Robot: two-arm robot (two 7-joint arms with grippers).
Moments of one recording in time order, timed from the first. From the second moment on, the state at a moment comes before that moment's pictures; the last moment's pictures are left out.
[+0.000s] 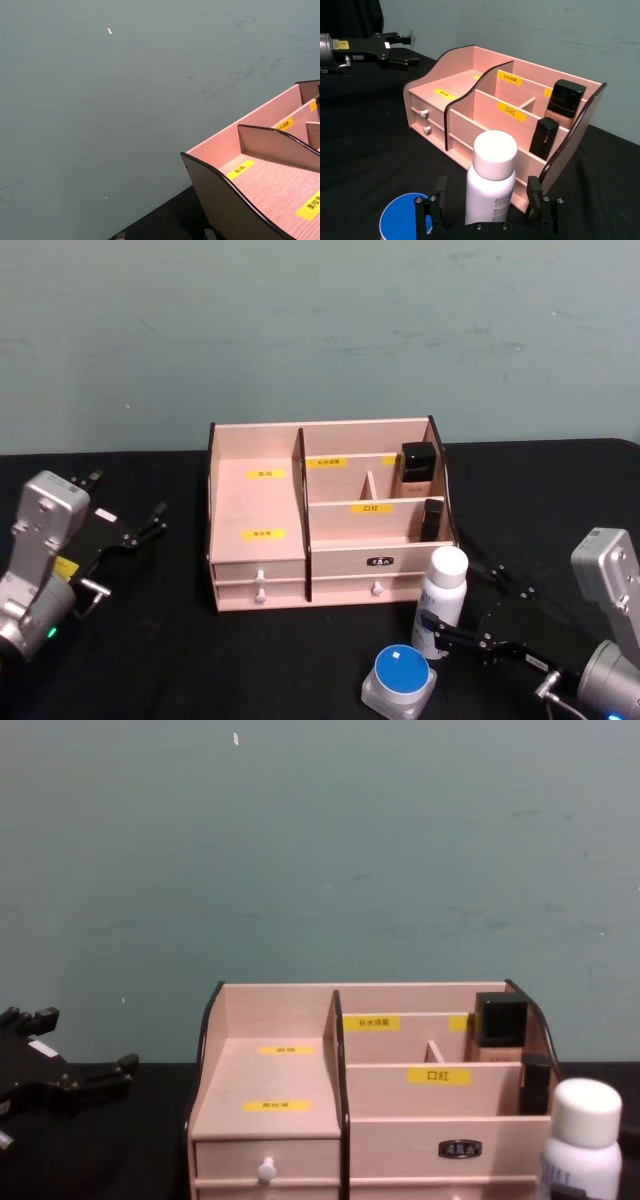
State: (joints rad) left arm -0.20 0.60 0.45 -1.41 -0.25 -0.12 0.03; right arm -0.10 0.62 -0.29 -1.73 0.39 0.04 0.39
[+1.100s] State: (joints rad) left arm -0.20 0.60 0.45 -1.41 -0.25 -0.12 0.03; right arm -0.04 0.55 -0.30 -1.63 0.38 0.06 0.45
